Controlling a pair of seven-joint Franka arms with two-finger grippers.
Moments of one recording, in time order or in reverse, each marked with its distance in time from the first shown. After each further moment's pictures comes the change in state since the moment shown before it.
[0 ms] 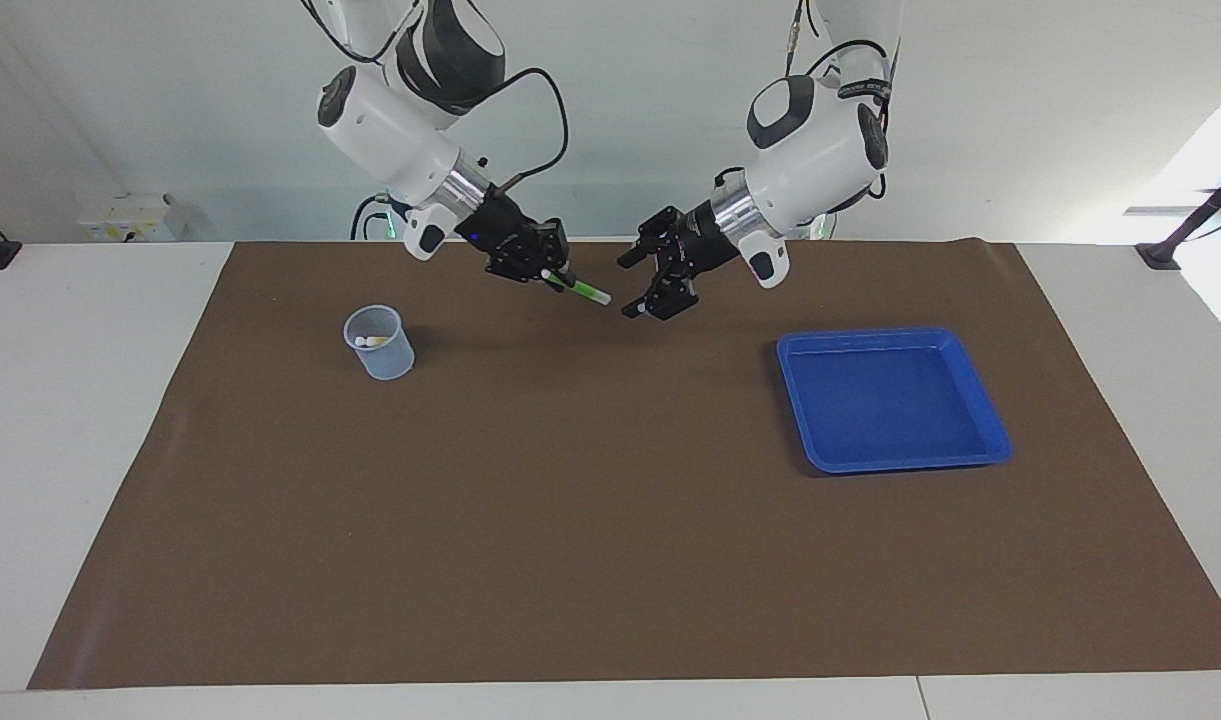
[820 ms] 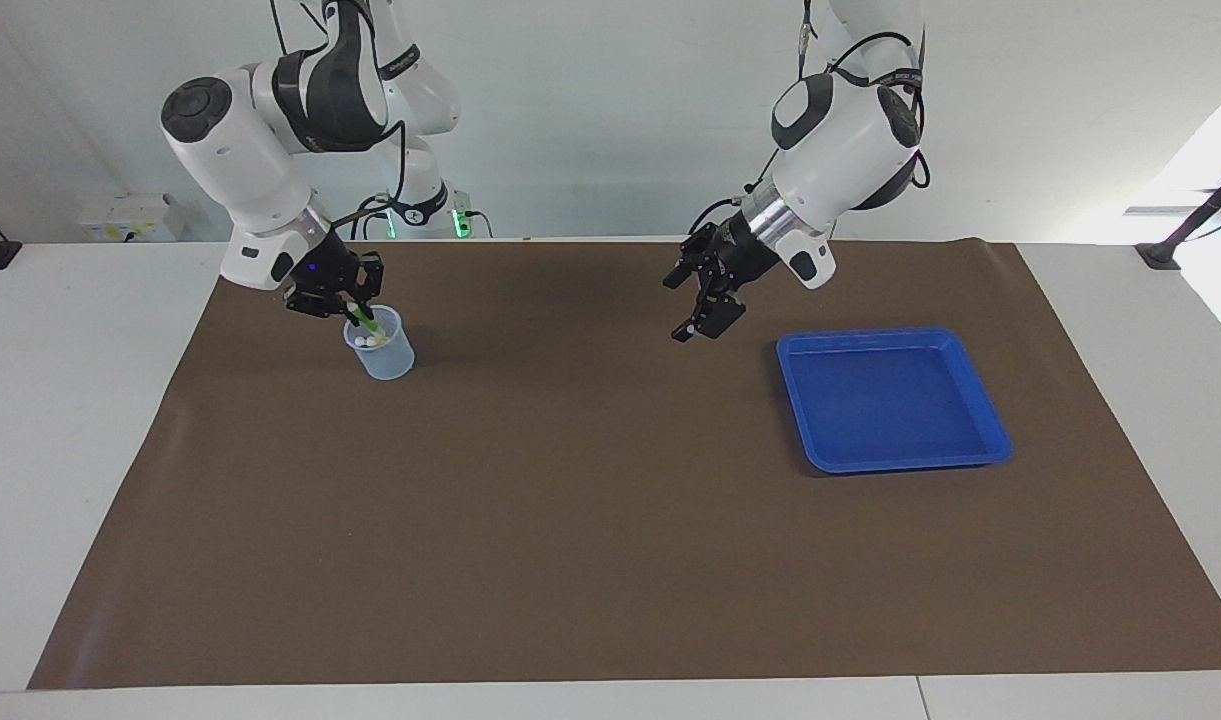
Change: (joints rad) left arm 0.055 -0.007 0.009 0.011 0.203 0.009 0.004; right arm -0.266 0.045 -0.006 0.023 -0.476 -0.163 -0.509
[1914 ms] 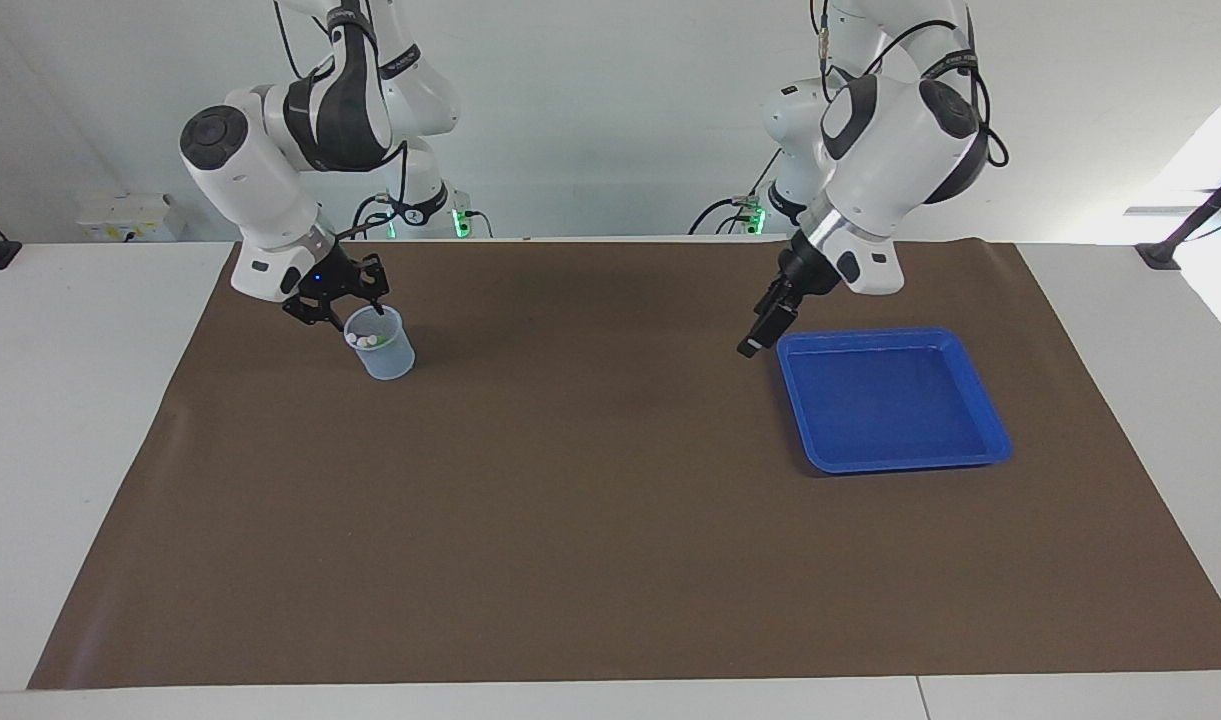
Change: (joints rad) left arm -0.179 -0.003 0.359 0.048 0.331 -0.188 0.614; right arm -0.014 -0.022 0.003 -0.041 -0.038 0.007 0.000
